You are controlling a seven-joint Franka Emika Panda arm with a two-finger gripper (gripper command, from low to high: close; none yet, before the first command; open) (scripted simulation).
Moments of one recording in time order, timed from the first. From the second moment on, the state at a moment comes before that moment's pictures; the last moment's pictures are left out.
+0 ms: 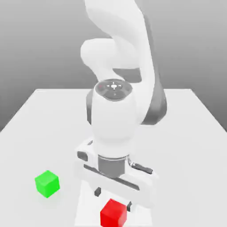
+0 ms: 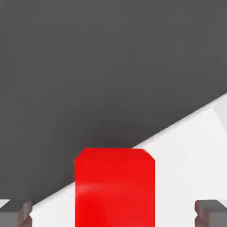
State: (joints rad) arm -0.13 0.37 0.12 -2.41 -0.12 2.78 1.41
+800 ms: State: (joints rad) arm -0.61 0.07 0.05 -2.67 -0.02 2.75 1.19
